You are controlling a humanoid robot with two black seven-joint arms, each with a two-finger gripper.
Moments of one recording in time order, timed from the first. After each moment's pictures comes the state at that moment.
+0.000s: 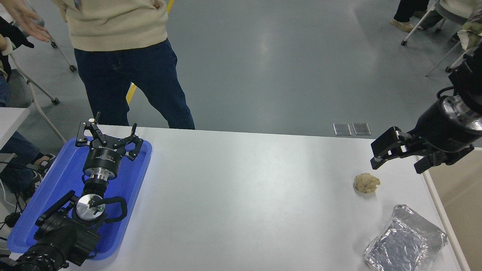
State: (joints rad) left arm -0.55 0.16 -1.10 -0.44 -0.08 -0.64 -0.35; right arm 2.26 -0.52 -1.36 1.51 -0.31 0.77 0.09
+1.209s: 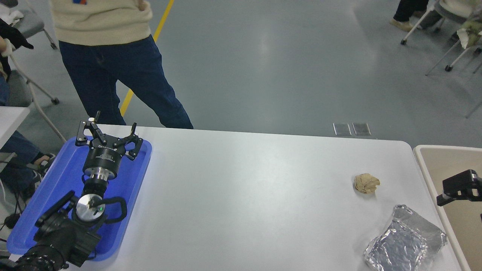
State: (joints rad) left arm -0.55 0.16 -1.10 -0.44 -0.08 -0.64 -0.35; right arm 1.79 -1.09 -1.18 1.31 -0.60 0.74 0.08
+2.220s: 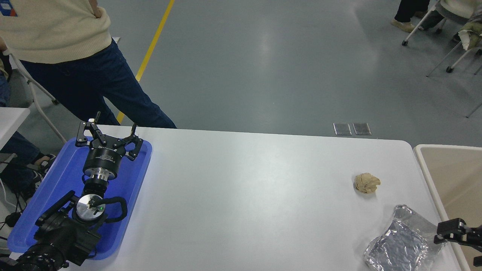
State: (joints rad) left arm -0.55 0.16 -1.10 -0.44 -0.08 -0.64 -0.35; right arm 1.00 -0.95 -0.64 1.01 -0.60 0.51 0.05
